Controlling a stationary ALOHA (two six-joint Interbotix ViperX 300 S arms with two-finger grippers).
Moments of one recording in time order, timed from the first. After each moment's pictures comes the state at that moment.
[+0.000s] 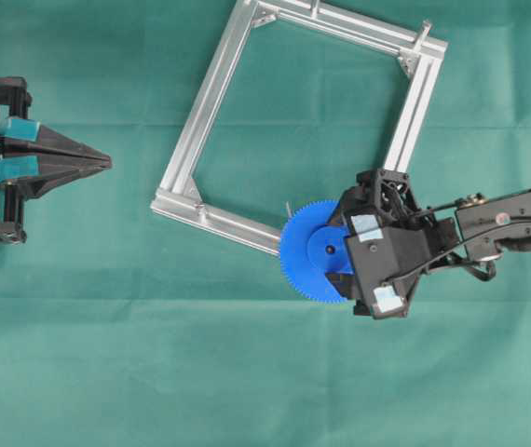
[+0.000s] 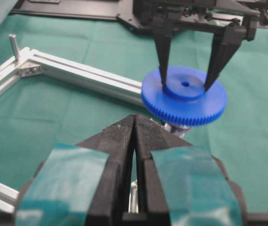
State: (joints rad) left arm 0.07 -0.88 1.17 -0.02 -0.16 -0.01; right arm 0.17 -0.07 0.58 -0.22 0.53 0.54
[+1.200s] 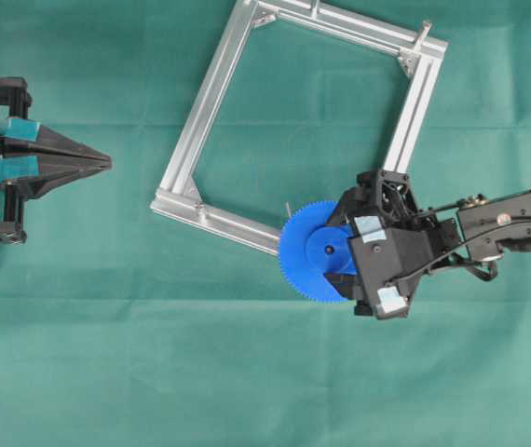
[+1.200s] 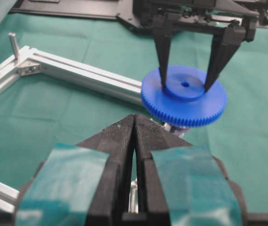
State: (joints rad) left arm 0.07 -0.88 1.17 -0.02 -0.15 -0.01; right arm 0.17 -0.07 0.60 -0.22 0.50 0.54
